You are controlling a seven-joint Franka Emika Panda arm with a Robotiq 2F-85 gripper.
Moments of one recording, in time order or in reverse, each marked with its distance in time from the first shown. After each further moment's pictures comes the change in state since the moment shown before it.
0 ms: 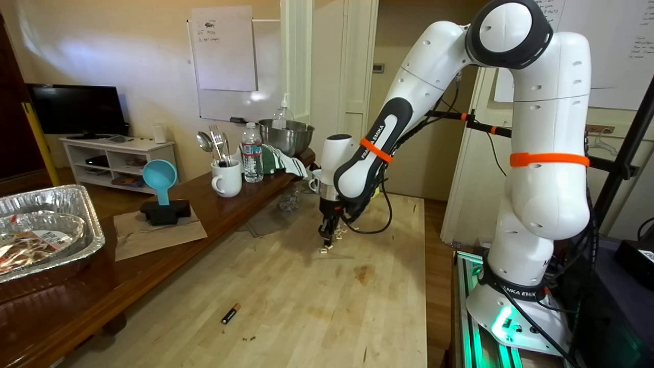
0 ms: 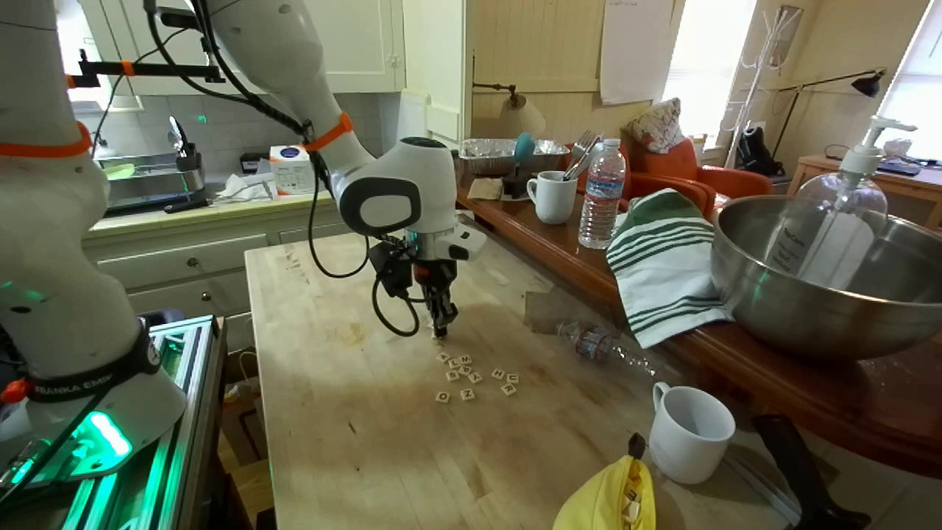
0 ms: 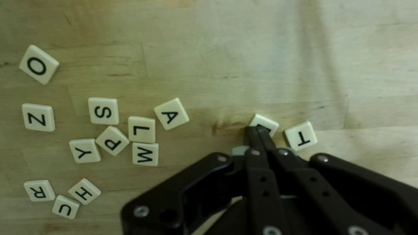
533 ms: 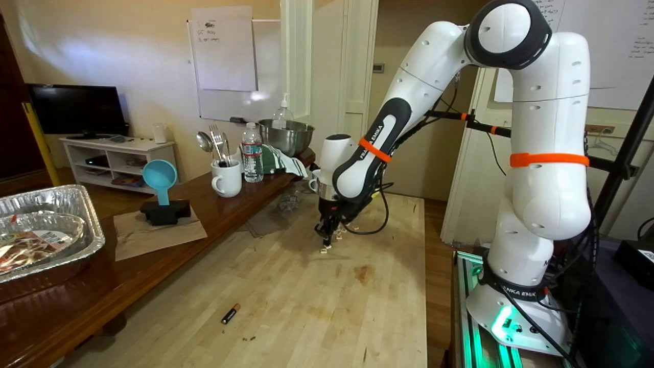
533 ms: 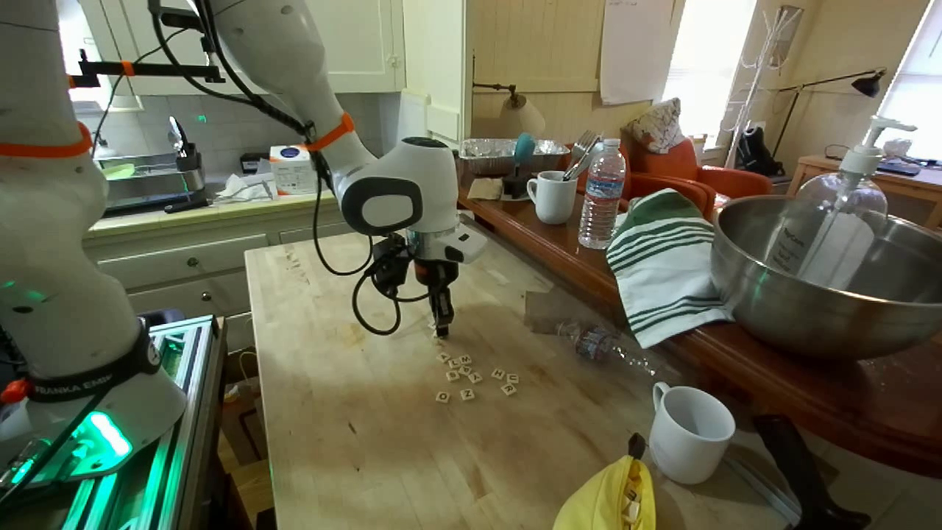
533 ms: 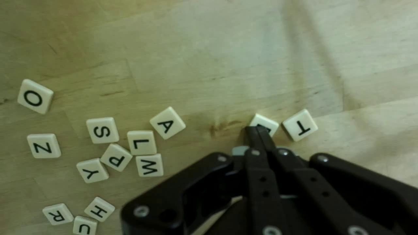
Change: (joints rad) arm 0.017 0.006 -0.014 0.009 0.007 0.000 0.162
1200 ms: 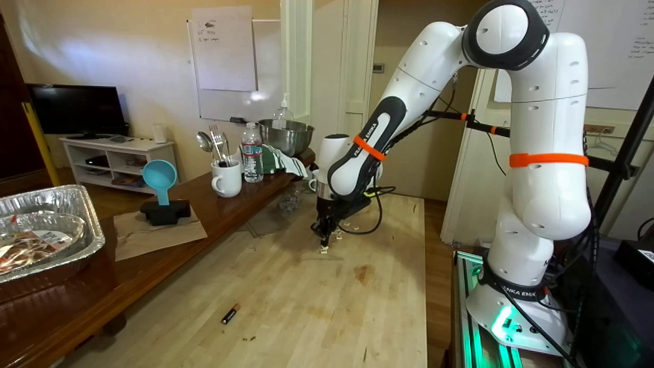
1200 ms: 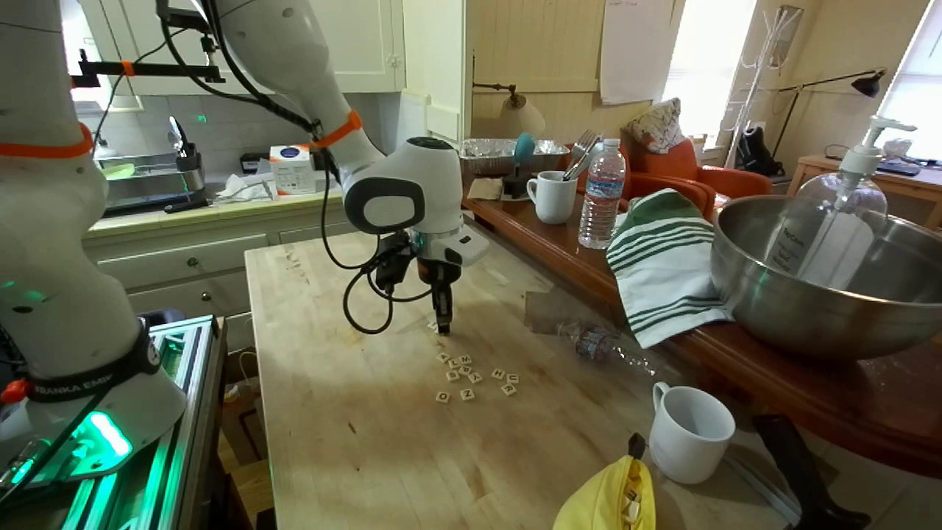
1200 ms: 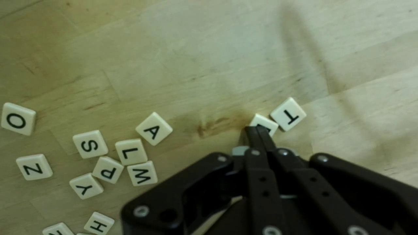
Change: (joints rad) arm 0.000 0.012 0.010 0.021 0.093 -0.013 0.040
